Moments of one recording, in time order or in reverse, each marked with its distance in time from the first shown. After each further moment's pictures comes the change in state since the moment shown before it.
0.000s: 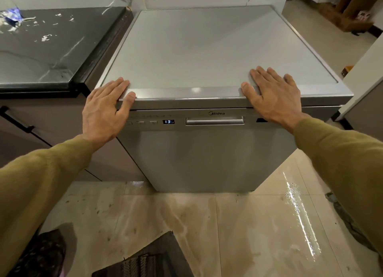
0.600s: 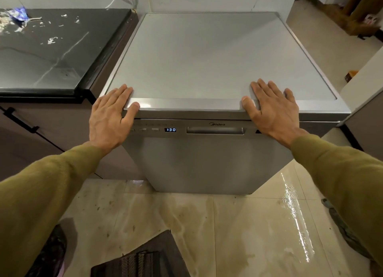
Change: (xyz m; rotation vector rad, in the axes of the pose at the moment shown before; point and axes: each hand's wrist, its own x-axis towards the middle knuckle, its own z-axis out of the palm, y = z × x) left_hand 0.002 0.005 0.001 0.008 -0.061 -0.072; right_hand 0.001 0.000 0.000 0.027 -0.039 0.021
